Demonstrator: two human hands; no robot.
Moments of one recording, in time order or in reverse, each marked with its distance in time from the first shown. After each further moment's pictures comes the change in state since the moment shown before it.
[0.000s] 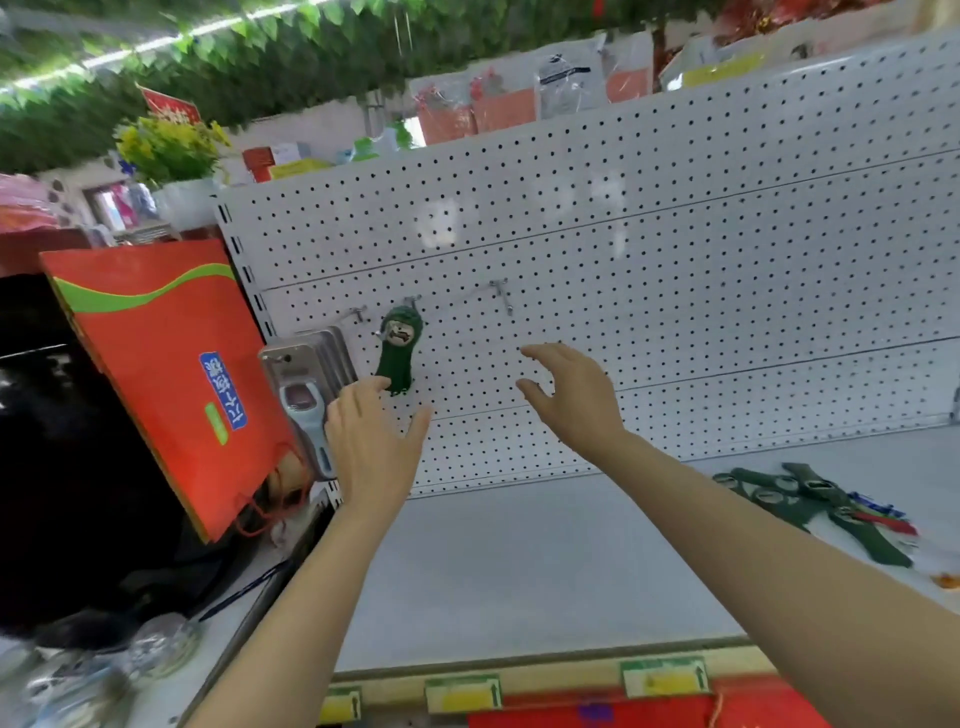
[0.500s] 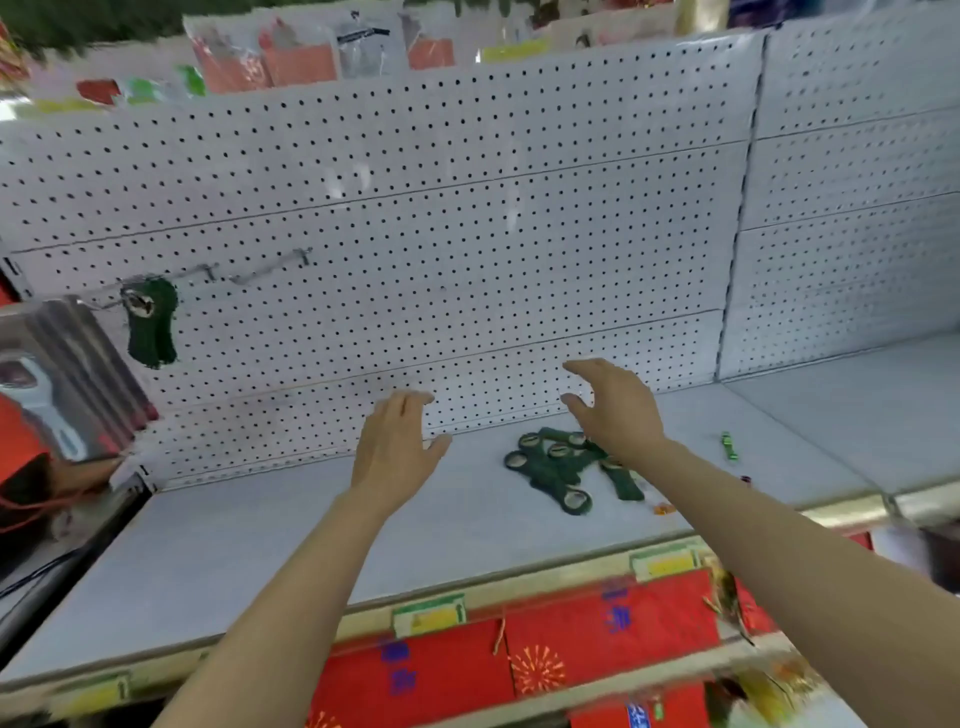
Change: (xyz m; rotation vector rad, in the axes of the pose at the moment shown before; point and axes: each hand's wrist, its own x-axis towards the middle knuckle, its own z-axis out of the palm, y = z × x) left_hand -0.112 0.201 0.125 -0.029 -0.517 0.239; right_hand -0.107 0.213 -0.194 -0.301 -0.101 0.220
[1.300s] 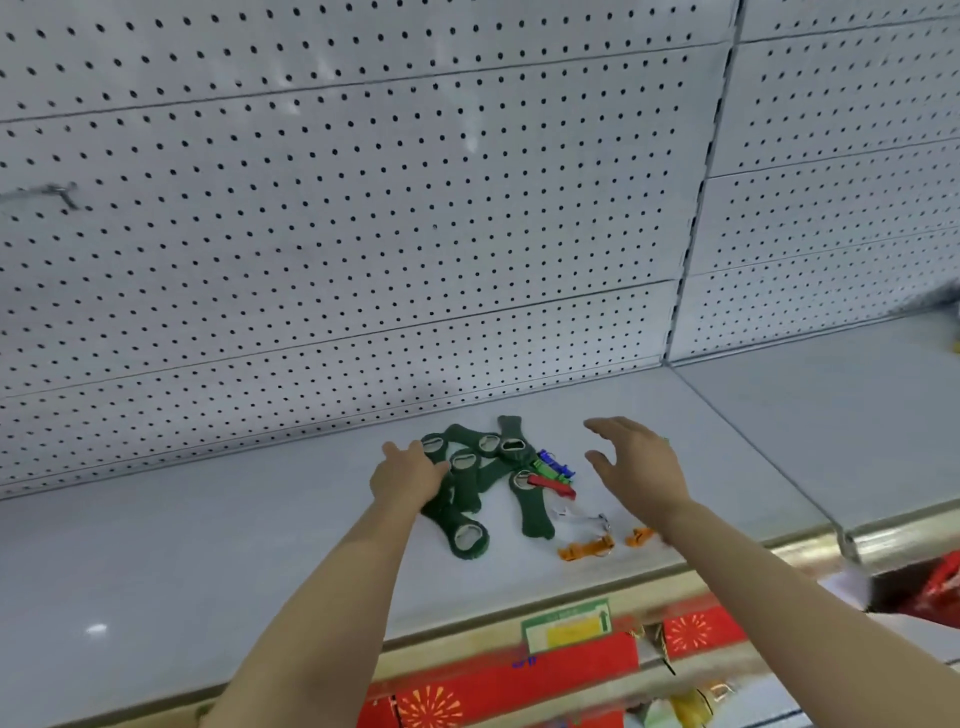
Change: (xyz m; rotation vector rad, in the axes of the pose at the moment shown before) left_hand 0.104 0.074 0.236 0.097 -0.576 -0.515; right_hand 0.015 0.215 0.042 -0.061 -0.208 0.152
